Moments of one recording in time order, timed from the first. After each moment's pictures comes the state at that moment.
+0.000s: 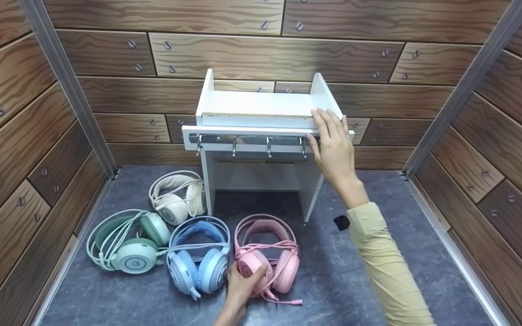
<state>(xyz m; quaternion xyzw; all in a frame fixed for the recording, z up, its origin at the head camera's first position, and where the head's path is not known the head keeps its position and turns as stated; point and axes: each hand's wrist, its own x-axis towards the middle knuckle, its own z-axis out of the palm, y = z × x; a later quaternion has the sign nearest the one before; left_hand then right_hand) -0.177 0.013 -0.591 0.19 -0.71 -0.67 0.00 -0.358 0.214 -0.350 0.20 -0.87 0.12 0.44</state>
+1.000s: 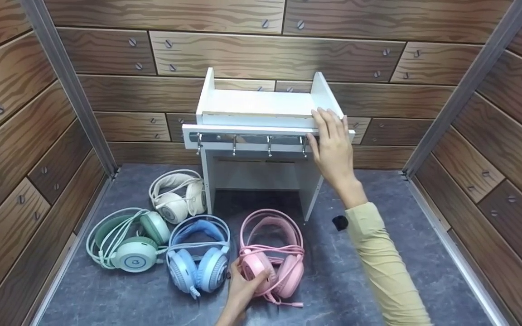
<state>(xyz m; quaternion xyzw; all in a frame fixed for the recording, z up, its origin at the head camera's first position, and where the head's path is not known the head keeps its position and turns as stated) -0.167 0.015 -0.594 0.13 -0.70 -0.70 0.02 -0.362 0.214 -0.354 0.21 -0.86 0.12 0.45</state>
